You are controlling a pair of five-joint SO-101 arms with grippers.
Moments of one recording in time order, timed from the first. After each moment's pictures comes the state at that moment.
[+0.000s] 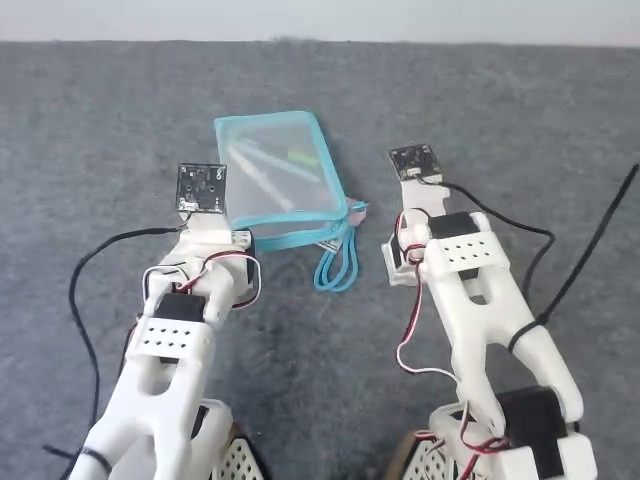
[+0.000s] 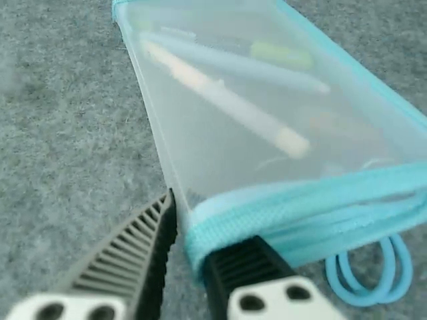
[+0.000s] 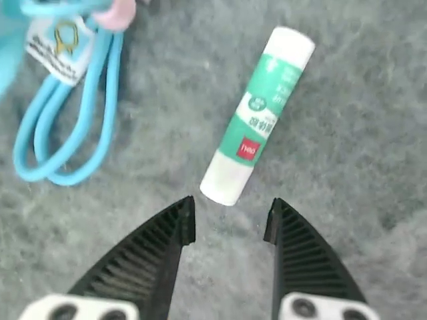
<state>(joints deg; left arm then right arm) -0.4 -41.0 72.5 25.9 8.1 -15.4 -13.4 37.5 60.0 0.4</state>
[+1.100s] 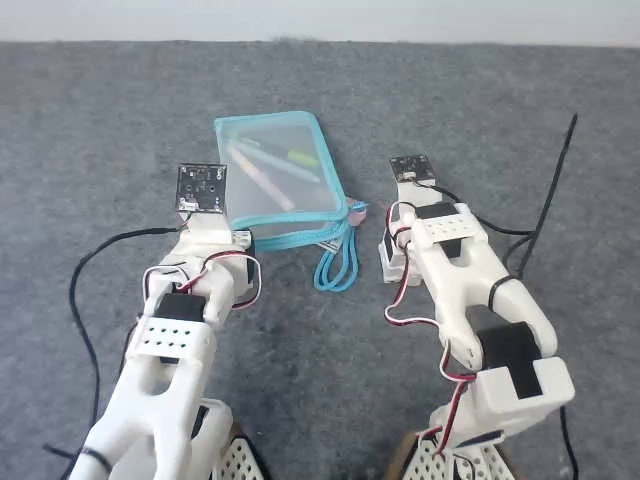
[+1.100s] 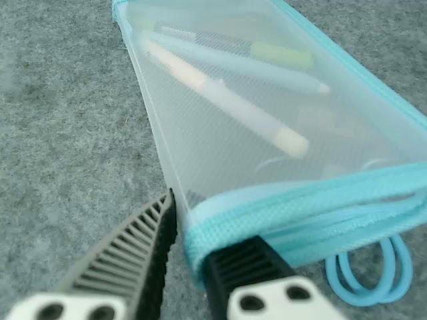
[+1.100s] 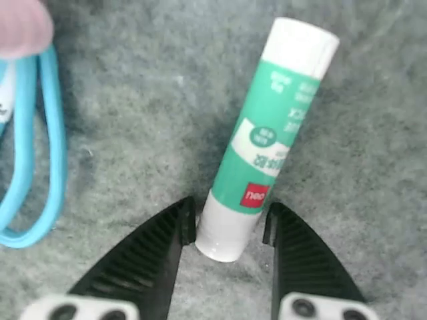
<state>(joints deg) -0.4 -41.0 72.5 25.9 8.1 -14.6 6.6 31.3 54.2 -3.3</state>
